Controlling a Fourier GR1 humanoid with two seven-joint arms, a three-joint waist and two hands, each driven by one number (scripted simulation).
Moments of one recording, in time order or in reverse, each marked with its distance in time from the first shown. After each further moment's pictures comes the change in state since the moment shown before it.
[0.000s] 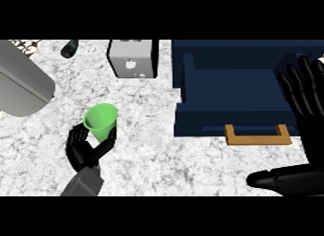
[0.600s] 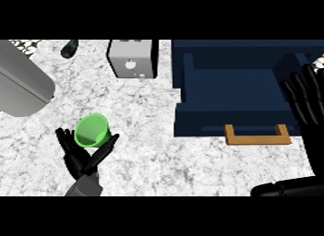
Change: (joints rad) left arm 0.080 -0.005 -0.039 -0.076 0.050 0.108 0.052; right arm 0.054 0.003 0.010 -0.055 -0.015 0.007 0.014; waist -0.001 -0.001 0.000
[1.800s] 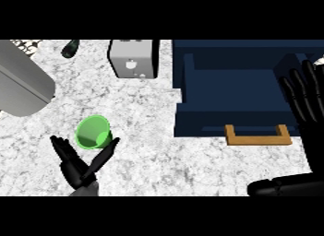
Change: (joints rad) left arm 0.169 -0.010 -0.107 -0.301 -0.070 0.341 0.096; right arm -0.024 0.004 0.014 0.000 0.021 -0.030 0.011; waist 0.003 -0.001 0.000
